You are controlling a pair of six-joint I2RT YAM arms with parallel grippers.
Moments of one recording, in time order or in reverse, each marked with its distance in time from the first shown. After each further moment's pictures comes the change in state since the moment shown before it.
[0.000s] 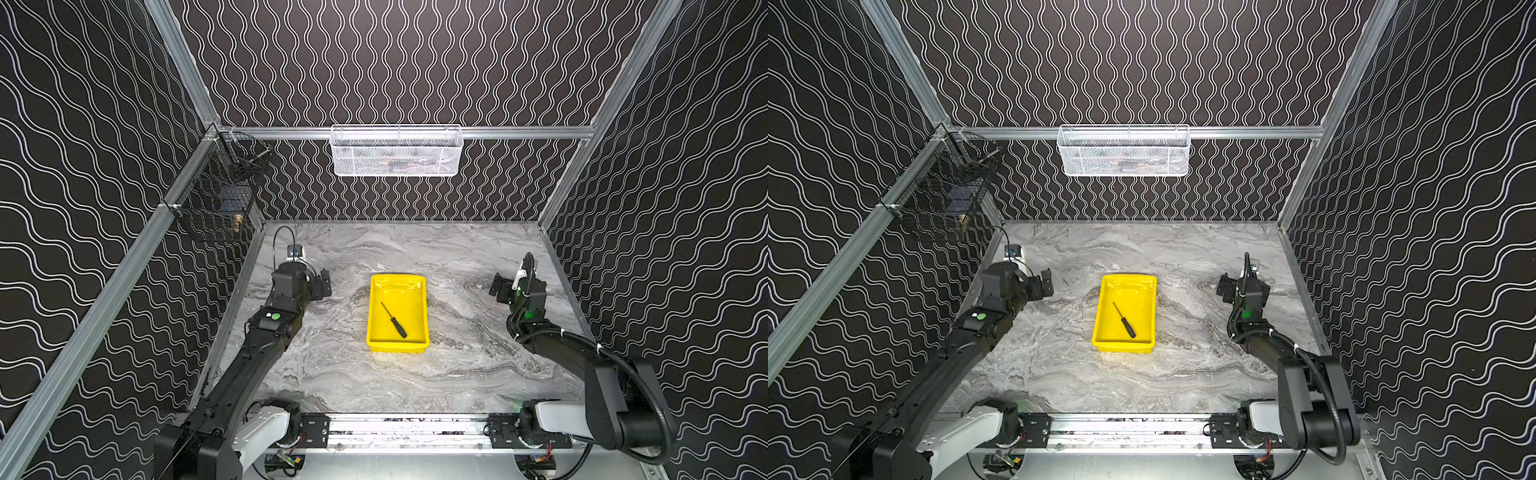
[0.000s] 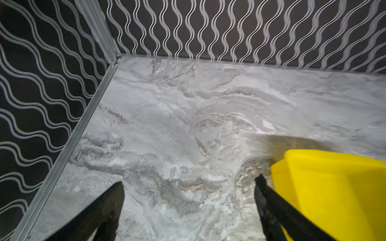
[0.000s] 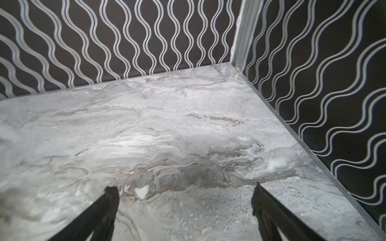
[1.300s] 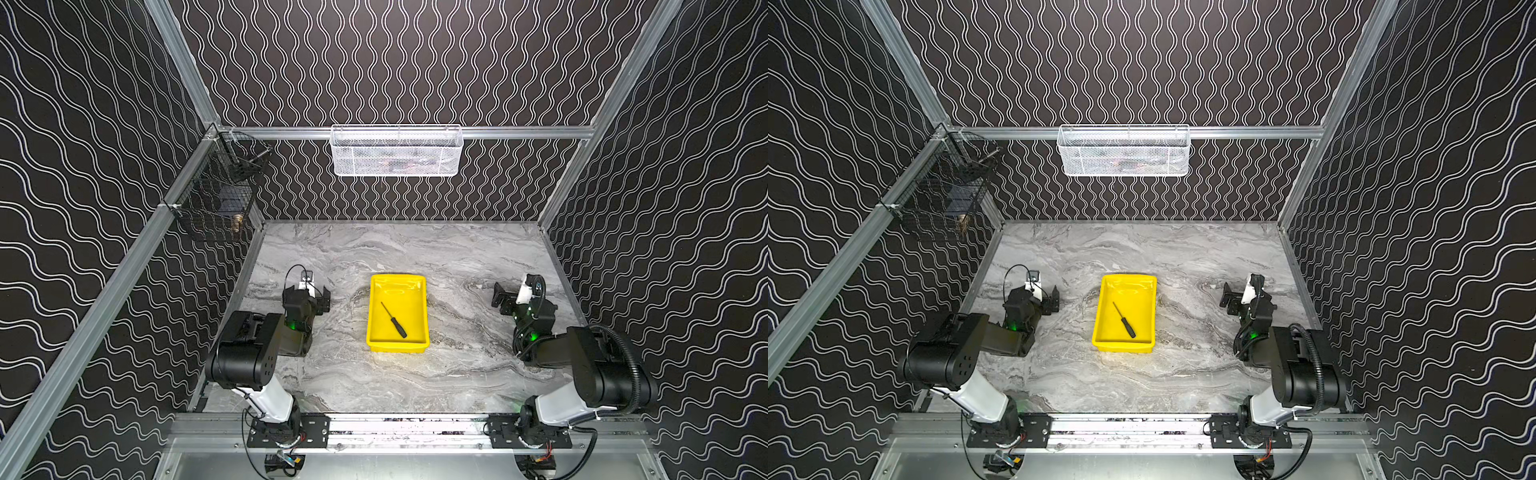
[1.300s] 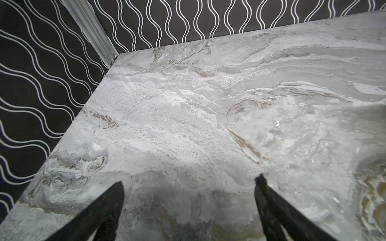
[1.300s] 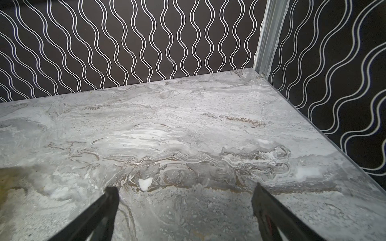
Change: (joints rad) left arm 0.127 0.630 -0.352 1.126 0.074 0.262; right arm -0.148 0.186 -0.198 0.520 -0.325 -0.038
